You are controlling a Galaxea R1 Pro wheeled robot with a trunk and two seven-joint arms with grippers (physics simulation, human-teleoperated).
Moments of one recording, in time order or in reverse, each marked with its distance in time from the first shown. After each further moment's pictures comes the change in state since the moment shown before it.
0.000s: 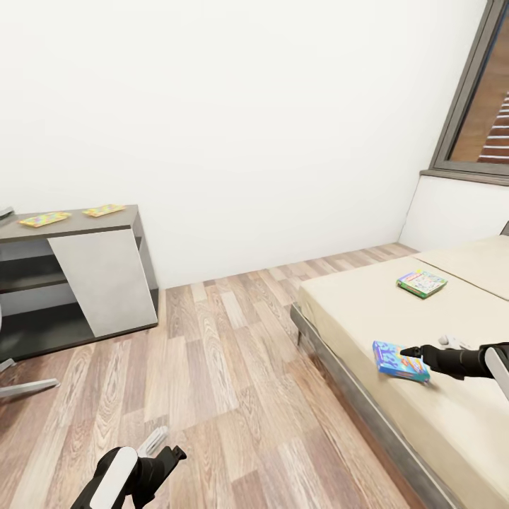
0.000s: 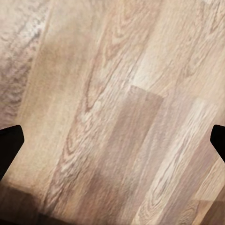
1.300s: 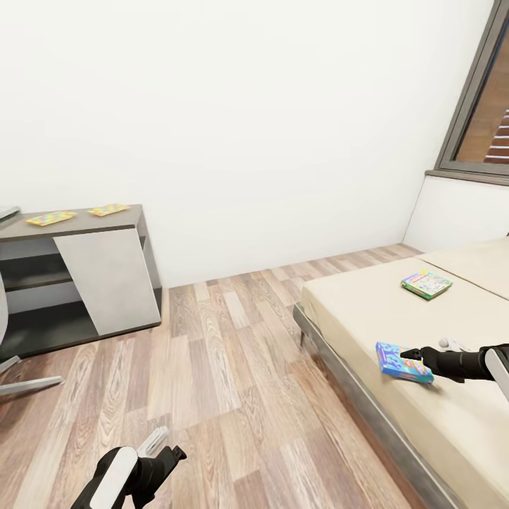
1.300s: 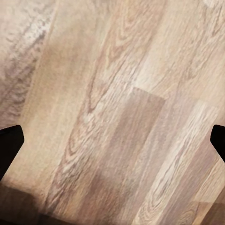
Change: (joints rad) left arm 0.000 0.000 0.000 0.000 0.000 0.000 0.000; right arm 0.000 0.001 -0.003 0.014 -0.002 0.011 -0.001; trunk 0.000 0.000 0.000
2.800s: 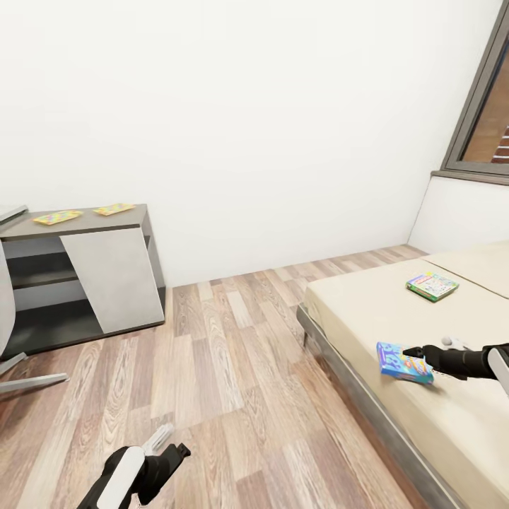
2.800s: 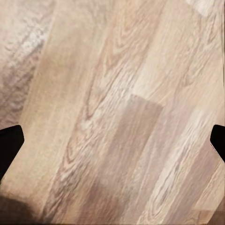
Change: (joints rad) left arm 0.000 -0.009 -0.053 0.001 0.003 -0.061 -0.001; right arm 0.000 -0.008 -0.004 -0.006 0.005 -0.032 -0.001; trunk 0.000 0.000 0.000
